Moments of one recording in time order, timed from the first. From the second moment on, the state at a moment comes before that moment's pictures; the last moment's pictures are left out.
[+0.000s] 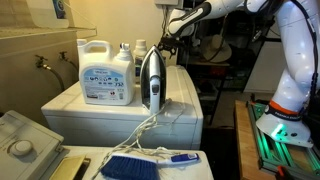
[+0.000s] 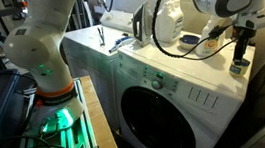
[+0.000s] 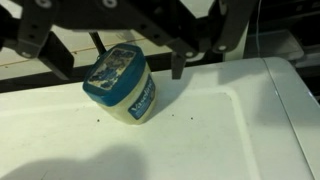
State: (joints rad) arm -0.18 0.50 -0.16 -1.59 0.08 2.44 0.81
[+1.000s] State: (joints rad) arm -0.20 0.58 -0.15 -1.52 0.26 2.27 0.70
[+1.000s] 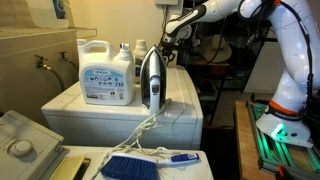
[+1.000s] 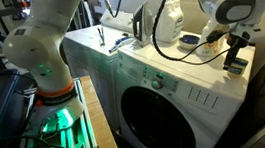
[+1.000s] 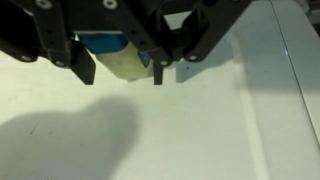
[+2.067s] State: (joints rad) arm -0.19 0.58 -0.13 -1.49 0.29 2.33 0.60
